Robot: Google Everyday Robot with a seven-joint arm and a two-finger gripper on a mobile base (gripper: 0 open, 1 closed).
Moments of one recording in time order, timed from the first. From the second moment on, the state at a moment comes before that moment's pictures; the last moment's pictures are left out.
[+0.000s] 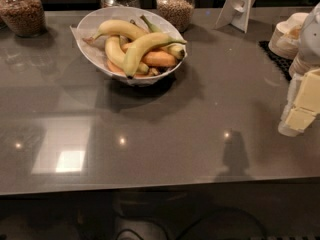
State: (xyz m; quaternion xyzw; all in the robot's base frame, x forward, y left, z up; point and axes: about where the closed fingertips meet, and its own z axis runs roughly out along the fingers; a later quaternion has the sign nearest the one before) arm 0.438 -0.217 0.977 -0.60 0.78 -0.03 0.16
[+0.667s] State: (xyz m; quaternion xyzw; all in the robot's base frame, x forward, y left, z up) arm 0.449 -0.206 0.981 -0.62 0.76 -0.03 0.20
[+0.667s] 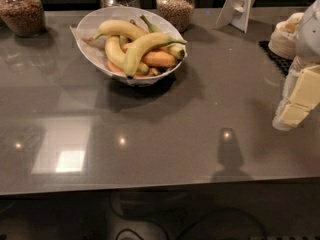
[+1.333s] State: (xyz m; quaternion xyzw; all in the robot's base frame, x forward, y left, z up) arm 0.529 -0.111 1.000 -0.71 0.61 0.00 0.34
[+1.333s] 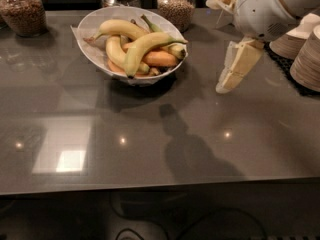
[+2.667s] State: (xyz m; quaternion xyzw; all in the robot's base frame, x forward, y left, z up) arm 0.589 -0.042 1.025 -0.81 0.45 -0.02 0.37
